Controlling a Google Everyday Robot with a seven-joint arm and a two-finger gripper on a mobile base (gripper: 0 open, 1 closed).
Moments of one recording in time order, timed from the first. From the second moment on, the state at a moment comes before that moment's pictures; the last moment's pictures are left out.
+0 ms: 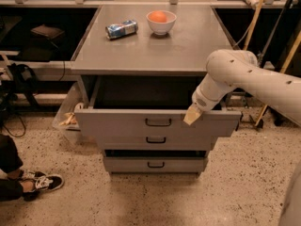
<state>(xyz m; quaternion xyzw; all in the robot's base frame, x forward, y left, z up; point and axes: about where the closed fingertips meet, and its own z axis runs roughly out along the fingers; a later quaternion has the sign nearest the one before) 0.642 -0.168 0.672 -0.44 0.89 0.05 0.15</state>
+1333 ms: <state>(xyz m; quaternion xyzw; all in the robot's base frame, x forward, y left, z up) 0.623 -0.178 0.672 -0.43 0.89 0.06 0.14</state>
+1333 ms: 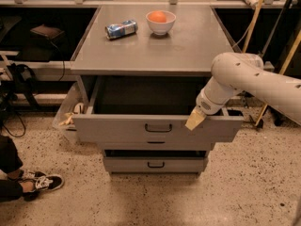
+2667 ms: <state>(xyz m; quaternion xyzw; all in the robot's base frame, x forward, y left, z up) 0.594 -0.182 0.679 -0.40 0.90 0.05 0.16</state>
